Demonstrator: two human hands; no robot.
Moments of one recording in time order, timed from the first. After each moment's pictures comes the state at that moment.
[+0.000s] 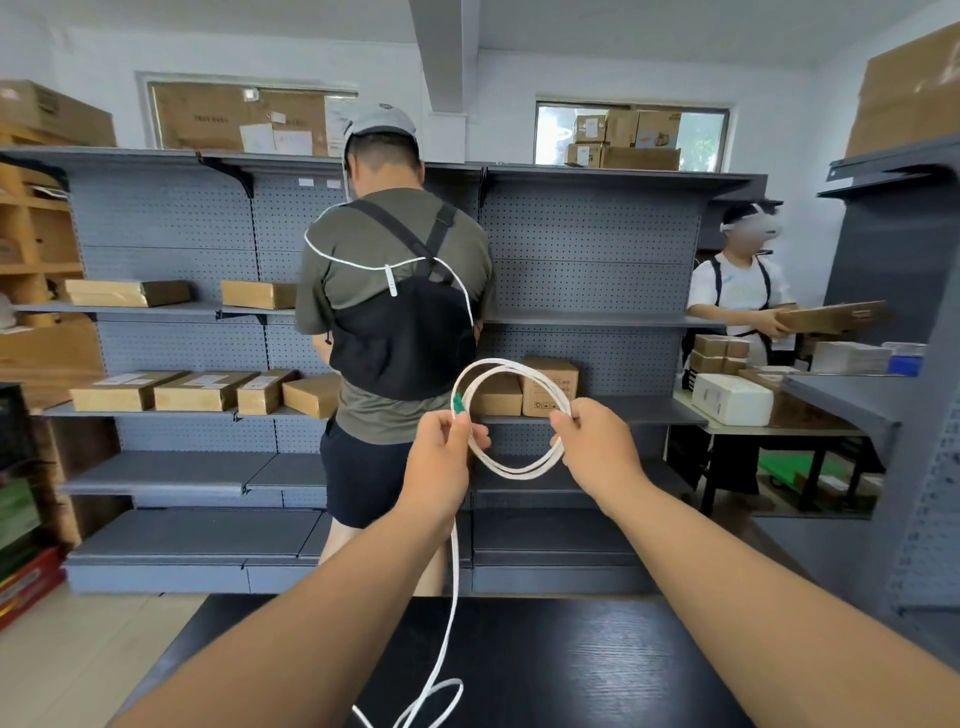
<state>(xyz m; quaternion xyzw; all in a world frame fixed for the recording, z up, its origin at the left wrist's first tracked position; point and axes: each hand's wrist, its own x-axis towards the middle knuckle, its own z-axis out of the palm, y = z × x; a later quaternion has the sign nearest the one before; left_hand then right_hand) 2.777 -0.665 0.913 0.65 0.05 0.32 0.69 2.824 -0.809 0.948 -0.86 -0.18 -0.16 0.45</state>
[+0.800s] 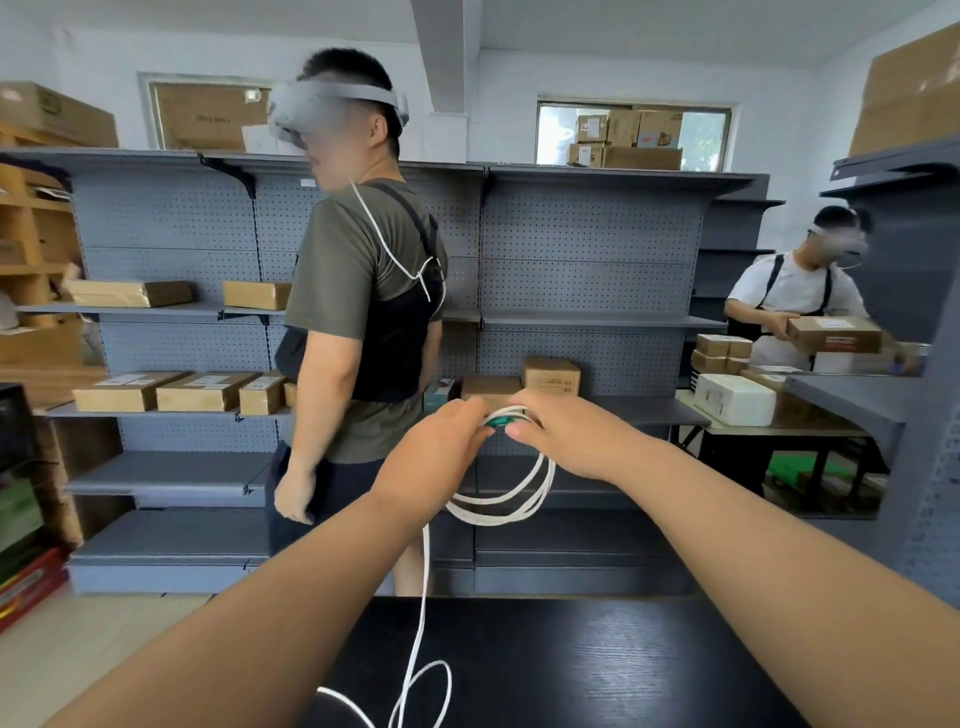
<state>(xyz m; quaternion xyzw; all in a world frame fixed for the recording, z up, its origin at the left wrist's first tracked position) 2.763 -0.644 0.935 0.91 -0.08 0.38 0.14 2.813 -0.805 0.984 -0.90 -0.39 -0.10 0.16</state>
